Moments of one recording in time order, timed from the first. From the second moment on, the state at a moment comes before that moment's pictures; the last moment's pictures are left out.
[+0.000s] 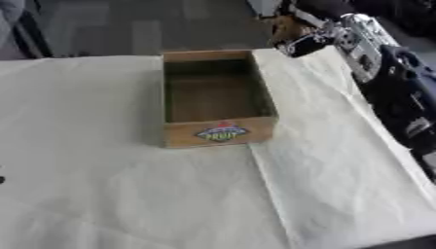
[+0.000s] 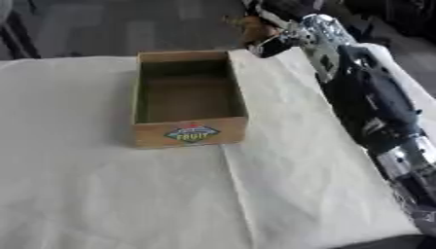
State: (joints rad) left arm -0.24 0.31 -0.13 -1.68 0.29 -0.04 0.21; right arm -0.98 -0.62 0.11 -0.97 0.82 -0.40 0.21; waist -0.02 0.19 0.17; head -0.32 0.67
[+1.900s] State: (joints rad) left arm -0.28 0.28 -0.15 -1.70 0.29 -0.05 0.19; right arm -0.97 -0.57 0.13 -1.06 0.59 -0.35 0.61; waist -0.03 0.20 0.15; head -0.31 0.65
